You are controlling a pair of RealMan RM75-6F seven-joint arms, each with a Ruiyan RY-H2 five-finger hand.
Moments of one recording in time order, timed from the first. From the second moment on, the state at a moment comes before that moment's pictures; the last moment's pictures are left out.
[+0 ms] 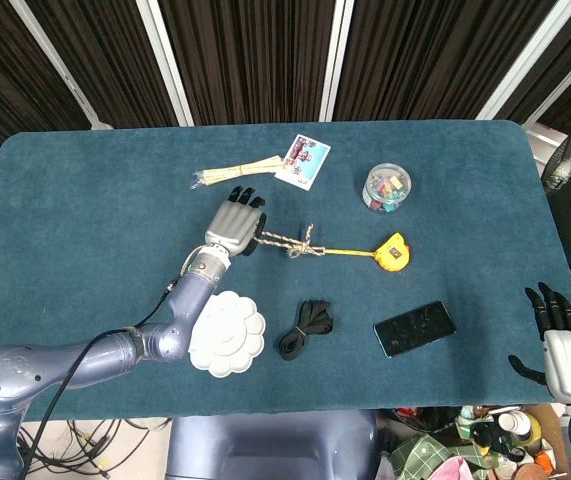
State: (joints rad) left arm -1.19 -1.71 -0.29 -1.16 0.61 0.79 0.61; right arm 0.06 -1.13 0.09 -1.66 -1.40 1.47 -0.17
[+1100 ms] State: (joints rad) left arm -1.18 -1.66 -0.26 -1.24 0.61 0.84 0.62; right arm 0.06 -1.13 0.09 -1.65 -1.41 1.48 -0.17
